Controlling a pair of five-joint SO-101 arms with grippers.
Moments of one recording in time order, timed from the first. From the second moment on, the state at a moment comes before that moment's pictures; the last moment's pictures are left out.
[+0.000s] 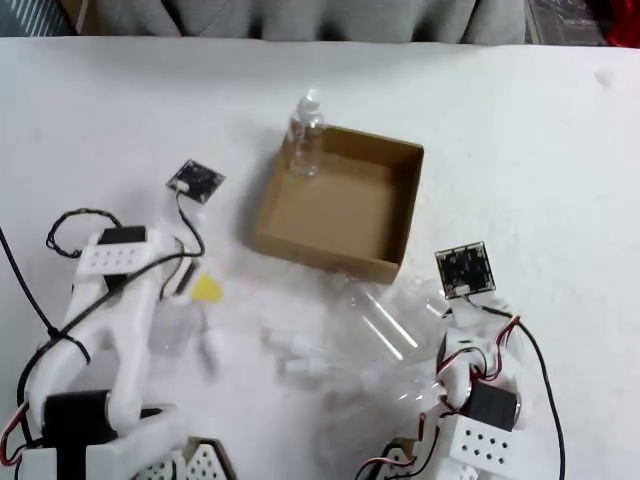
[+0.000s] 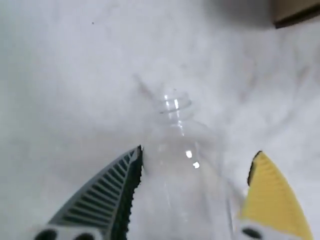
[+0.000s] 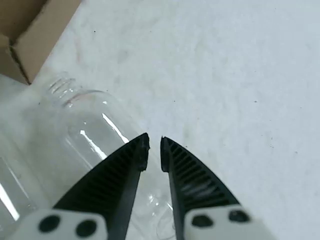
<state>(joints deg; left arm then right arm) -10.2 -13.5 47.6 52.4 -27.6 15.4 -90.5 92.8 51.3 33.5</state>
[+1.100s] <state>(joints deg) -17.0 -14.5 33.1 73.2 -14.2 15.4 -90.5 92.8 51.3 33.5</state>
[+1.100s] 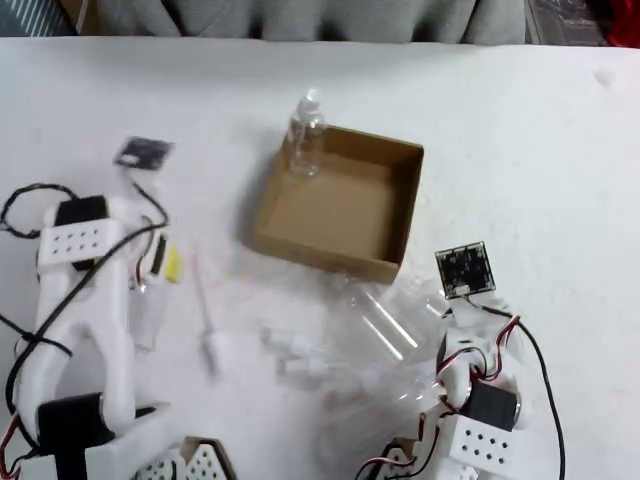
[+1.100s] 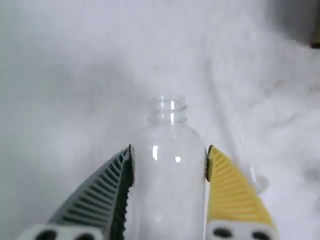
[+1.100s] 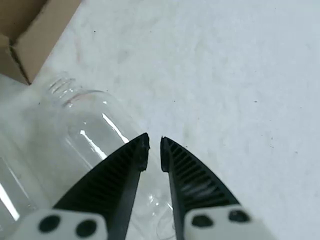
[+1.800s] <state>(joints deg) -30.0 -14.5 33.8 60.9 11.4 -10.5 -90.6 63.8 62.7 28.4</state>
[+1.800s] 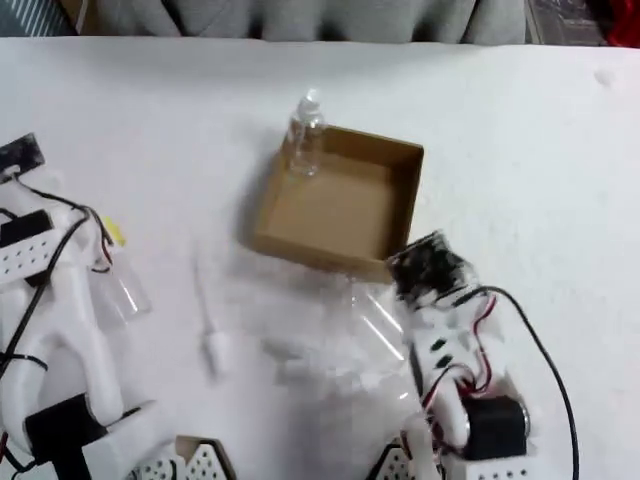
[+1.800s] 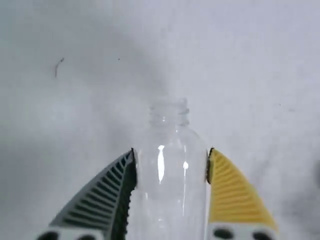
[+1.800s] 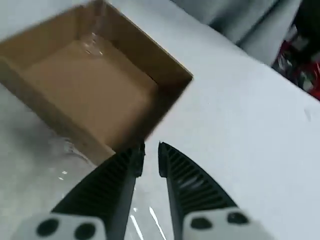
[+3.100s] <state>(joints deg) -31.5 -14.5 38.0 49.7 11.4 -61.7 -17.7 56.4 26.2 0.0</state>
